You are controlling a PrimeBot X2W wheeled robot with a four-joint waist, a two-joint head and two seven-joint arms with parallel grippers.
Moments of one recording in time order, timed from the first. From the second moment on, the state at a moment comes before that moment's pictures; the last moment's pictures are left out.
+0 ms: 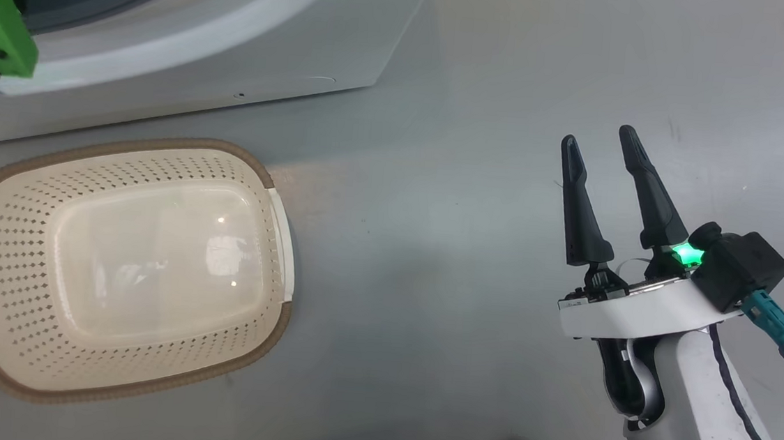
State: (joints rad) left arm -0.88 0.30 -0.12 0.44 -0.43 -0.09 0.25; right arm -0.27 -0.05 0.25 0.04 0.38 0.12 -0.26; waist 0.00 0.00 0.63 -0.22
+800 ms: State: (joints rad) left arm -1.11 0.42 -0.09 0.58 -0.43 -0.09 0.44; right arm -0.34 -0.05 0.30 0.03 0.44 0.12 -0.26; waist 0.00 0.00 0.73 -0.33
